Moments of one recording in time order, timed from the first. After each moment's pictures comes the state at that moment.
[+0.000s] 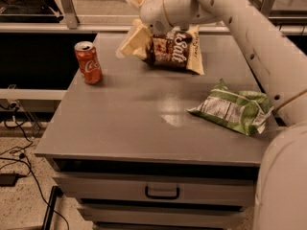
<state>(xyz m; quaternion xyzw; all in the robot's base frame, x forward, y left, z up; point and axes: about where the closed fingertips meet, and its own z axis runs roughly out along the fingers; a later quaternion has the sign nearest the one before) 0.711 0.072 0.986 -0.63 0.54 0.20 0.52</state>
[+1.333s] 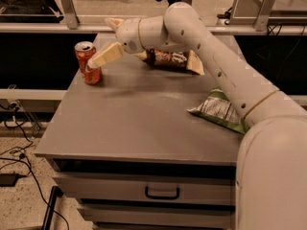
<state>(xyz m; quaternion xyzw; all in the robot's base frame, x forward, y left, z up) 0.726 0.151 0.940 -0.56 0.54 0.32 0.54</state>
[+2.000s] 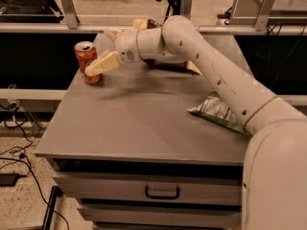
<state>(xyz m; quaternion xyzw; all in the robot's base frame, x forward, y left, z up) 0.714 0.159 0.917 -0.54 0.55 0.36 0.53</state>
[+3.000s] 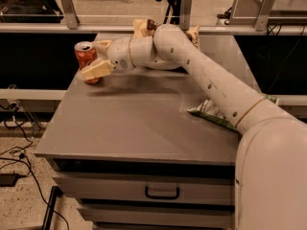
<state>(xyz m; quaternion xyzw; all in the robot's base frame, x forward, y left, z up) 0.701 0.185 0.891 -0.56 0.53 0.37 0.52</state>
